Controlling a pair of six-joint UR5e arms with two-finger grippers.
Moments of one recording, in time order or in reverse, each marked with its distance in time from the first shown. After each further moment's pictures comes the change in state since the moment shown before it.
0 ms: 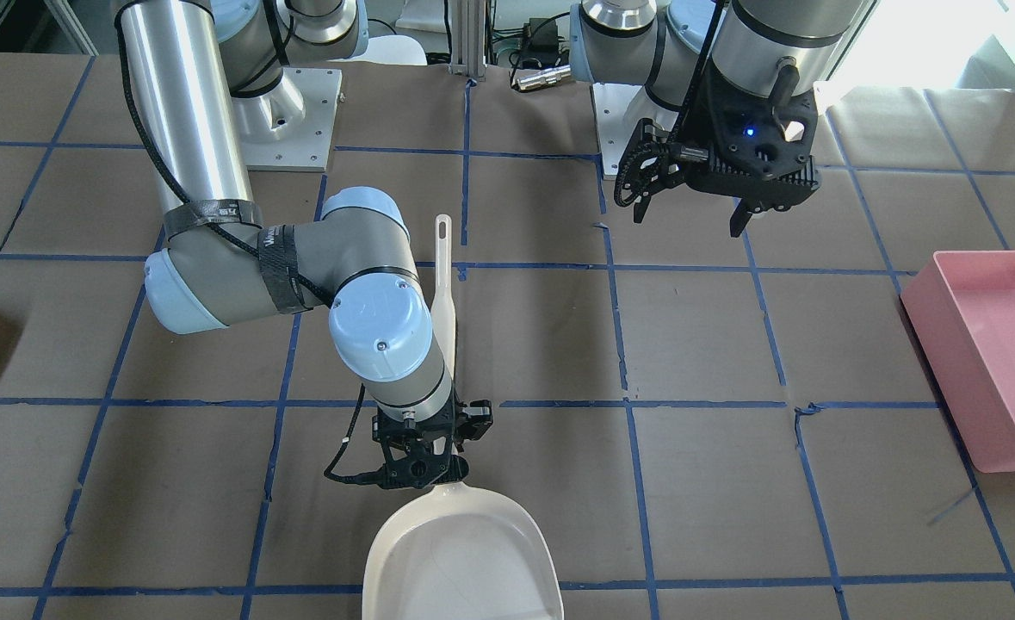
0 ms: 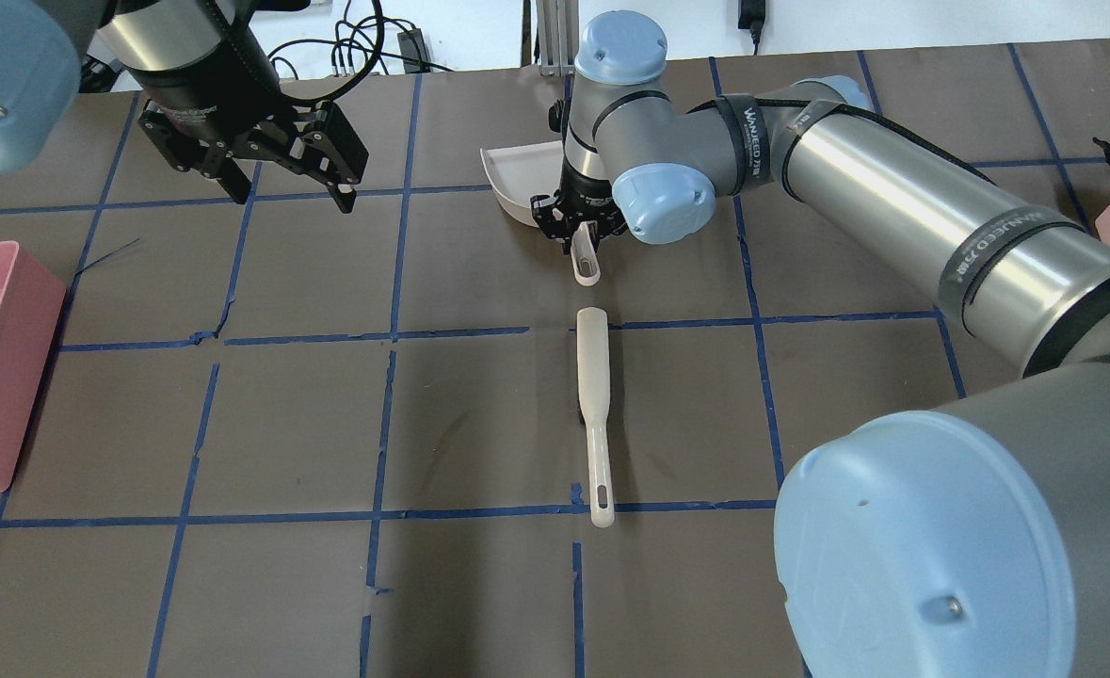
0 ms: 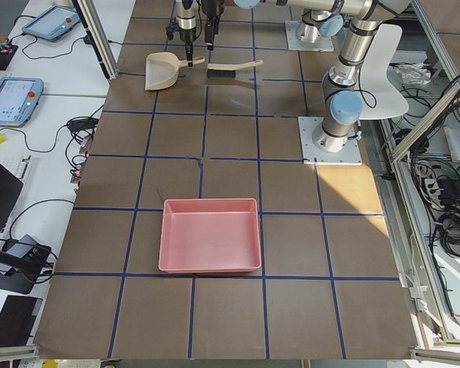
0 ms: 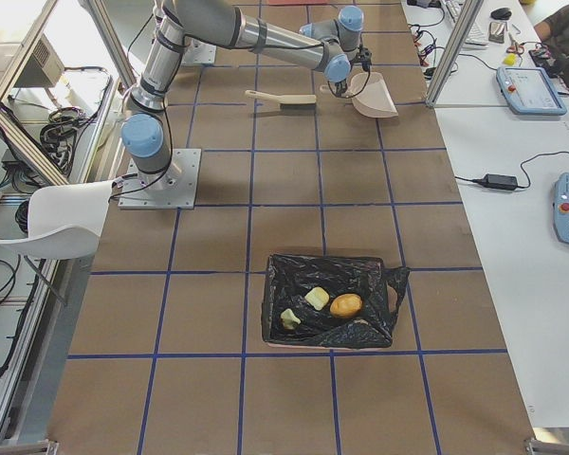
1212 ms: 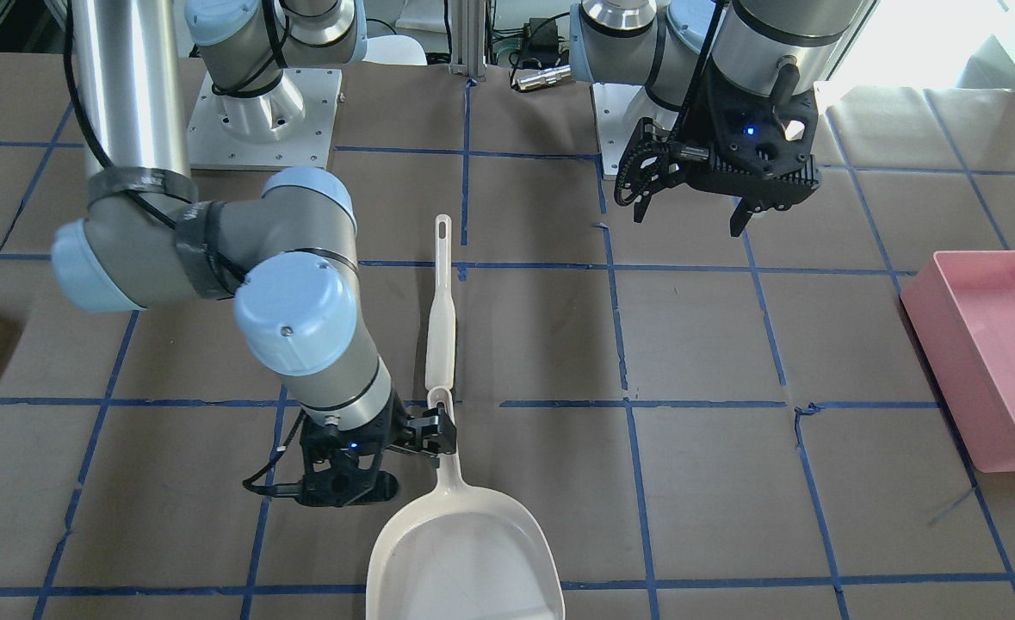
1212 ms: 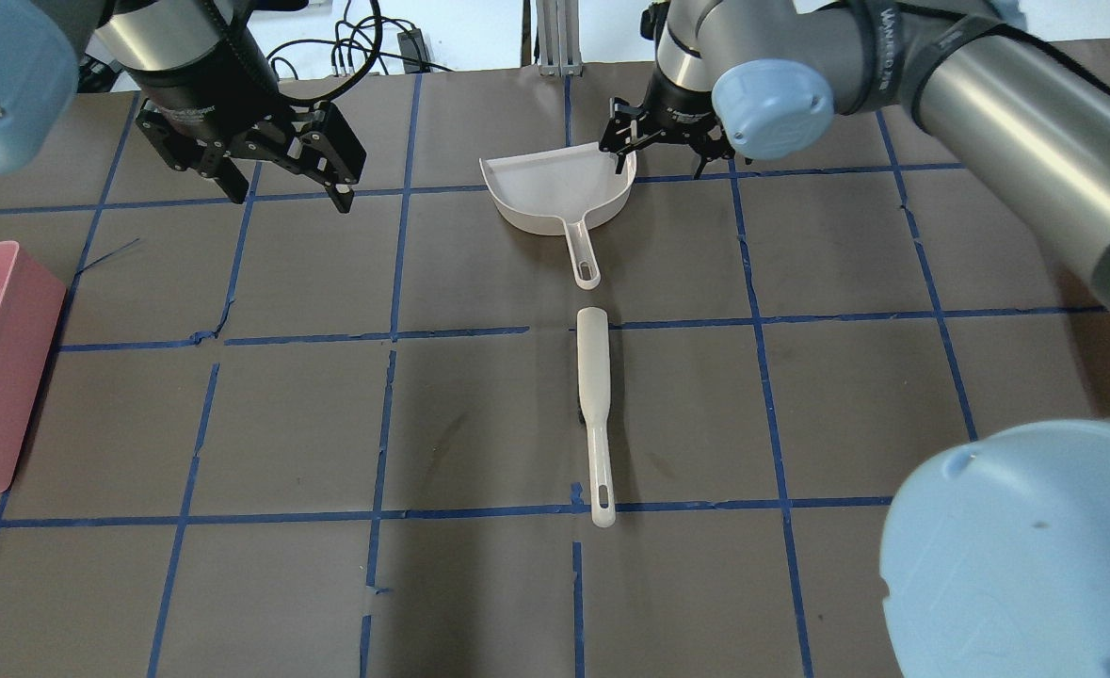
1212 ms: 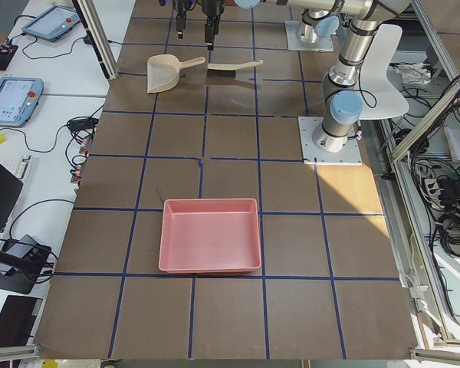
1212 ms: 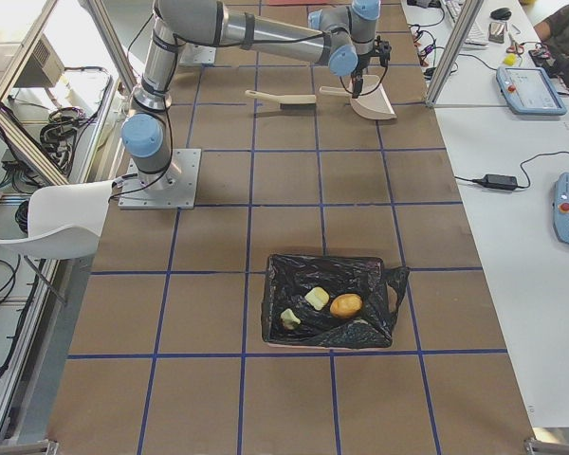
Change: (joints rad) left arm 0.000 0.001 0.000 -0.001 0.010 0.000; right arm -0.160 -0.153 -0.049 0.167 -0.016 -0.001
